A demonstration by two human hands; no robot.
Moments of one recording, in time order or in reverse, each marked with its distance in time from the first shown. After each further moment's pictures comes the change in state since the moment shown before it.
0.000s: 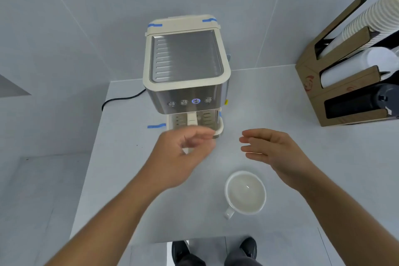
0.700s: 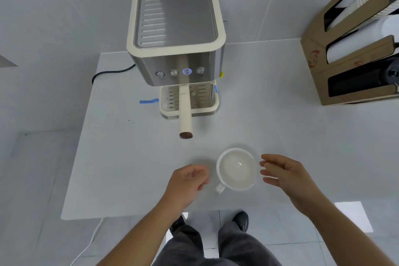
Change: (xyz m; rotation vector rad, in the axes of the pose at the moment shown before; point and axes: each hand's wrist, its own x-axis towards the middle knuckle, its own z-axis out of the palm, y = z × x) left_hand -0.063 -0.105 0.085 -0.274 0.070 -0.741; right_hand -0.029 0.112 -0.047 -0.091 0.167 0.249
